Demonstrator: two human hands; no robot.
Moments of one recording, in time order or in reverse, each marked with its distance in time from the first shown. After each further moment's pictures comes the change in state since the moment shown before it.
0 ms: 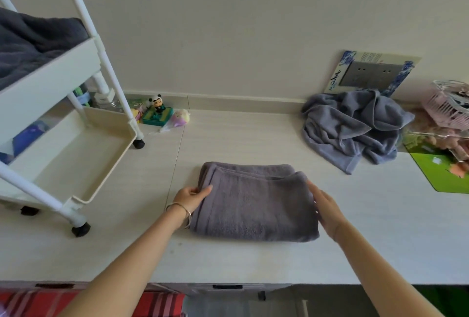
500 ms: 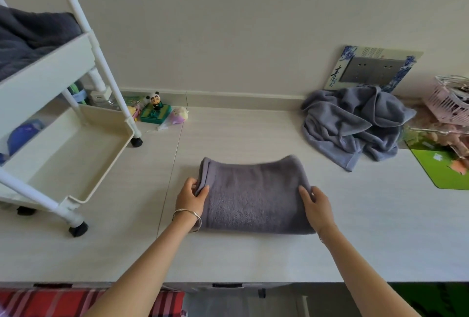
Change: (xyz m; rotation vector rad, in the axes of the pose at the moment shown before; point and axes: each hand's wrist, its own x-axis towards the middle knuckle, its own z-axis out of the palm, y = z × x) left_hand -0.007 -0.007 0.019 0.077 0.230 0.281; right_hand -0.003 0.012 0.020 -0.299 0.201 -0.231
